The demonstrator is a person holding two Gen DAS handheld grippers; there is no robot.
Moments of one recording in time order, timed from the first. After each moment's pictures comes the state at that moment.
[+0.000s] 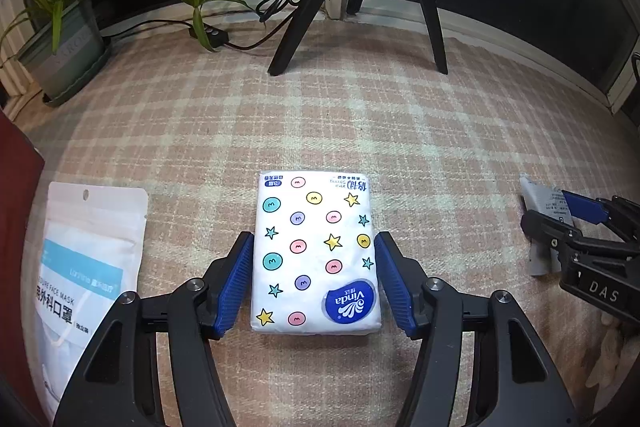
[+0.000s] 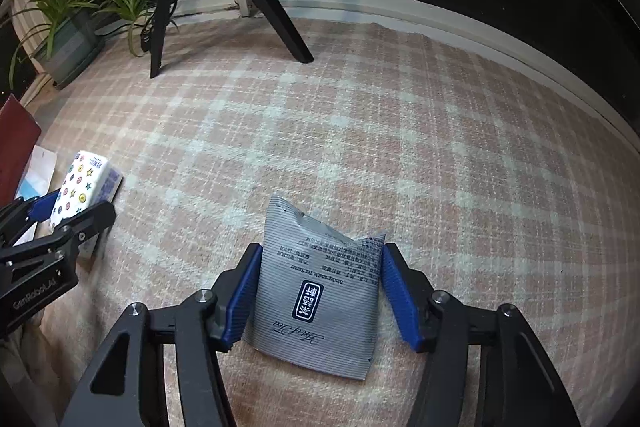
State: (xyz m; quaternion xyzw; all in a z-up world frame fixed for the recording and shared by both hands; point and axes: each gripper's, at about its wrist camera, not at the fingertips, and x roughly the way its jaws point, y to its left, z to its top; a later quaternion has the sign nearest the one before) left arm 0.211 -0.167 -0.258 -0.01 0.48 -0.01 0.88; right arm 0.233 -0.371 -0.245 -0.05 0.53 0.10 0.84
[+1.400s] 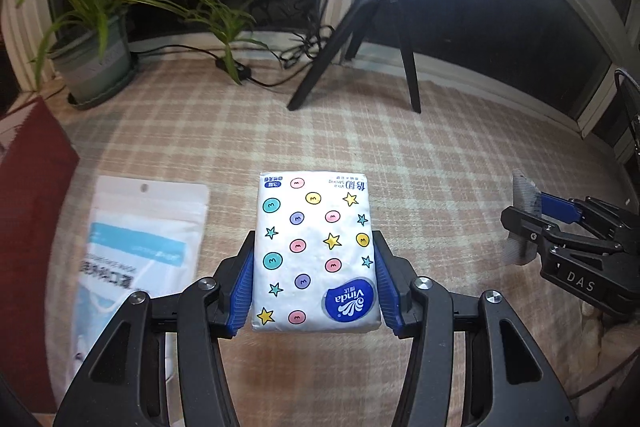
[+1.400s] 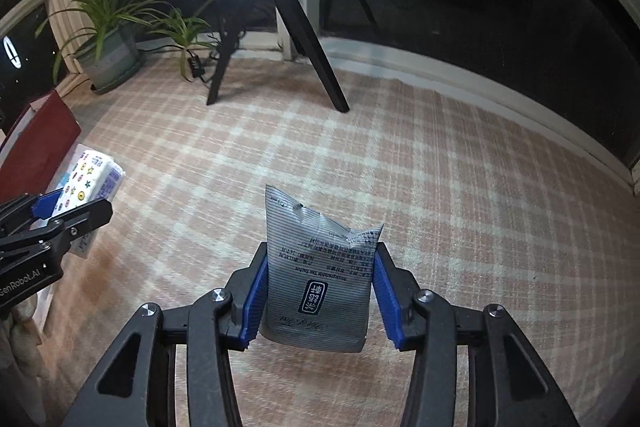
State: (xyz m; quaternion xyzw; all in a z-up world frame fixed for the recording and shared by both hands) left arm 0.159 -0.138 -0.202 -0.05 0.43 -0.03 0.90; right arm 0.197 -0.355 -0.193 -0.07 0.47 0.13 0.87
